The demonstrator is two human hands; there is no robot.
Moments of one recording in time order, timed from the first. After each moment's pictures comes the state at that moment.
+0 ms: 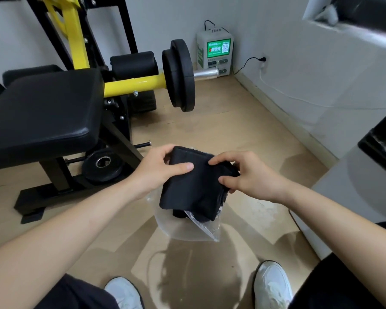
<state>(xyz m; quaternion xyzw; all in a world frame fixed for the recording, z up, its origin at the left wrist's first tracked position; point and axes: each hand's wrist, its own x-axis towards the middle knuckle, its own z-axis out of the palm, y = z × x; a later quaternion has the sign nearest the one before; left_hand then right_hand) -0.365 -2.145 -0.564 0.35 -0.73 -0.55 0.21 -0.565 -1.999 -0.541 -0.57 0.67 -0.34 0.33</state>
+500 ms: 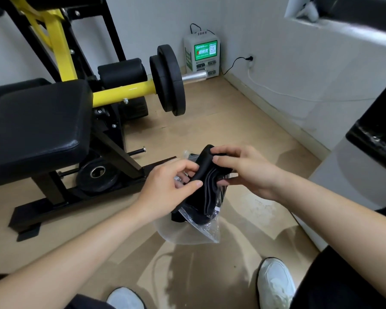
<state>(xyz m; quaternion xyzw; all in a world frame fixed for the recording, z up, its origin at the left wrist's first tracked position) -0.373 -2.104 -0.567 0.26 -0.85 -0.39 0.25 -0.563 -2.005 -0.533 -0.32 0.62 -0.51 0.50</state>
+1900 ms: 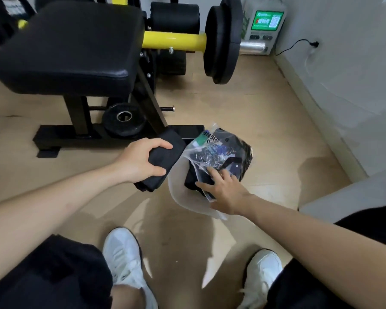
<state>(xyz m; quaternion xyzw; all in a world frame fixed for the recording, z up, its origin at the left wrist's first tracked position) -0.258 -2.155 -0.623 0.48 -0.80 -0.34 0.09 -0.511 -2.038 -0.706 -0.77 0.62 0.16 0.06</state>
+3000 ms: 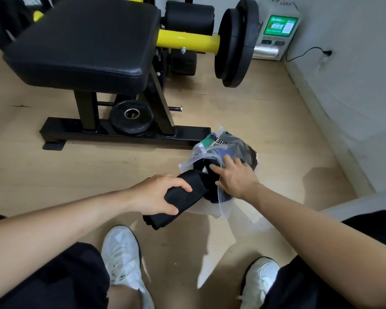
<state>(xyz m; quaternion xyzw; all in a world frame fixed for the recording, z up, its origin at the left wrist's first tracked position) -0.257 -2.109 -0.655 0.39 -0.82 -0.41 -0.05 -0.535 -2.083 -0.702 -0.74 0.65 0.18 0.00</state>
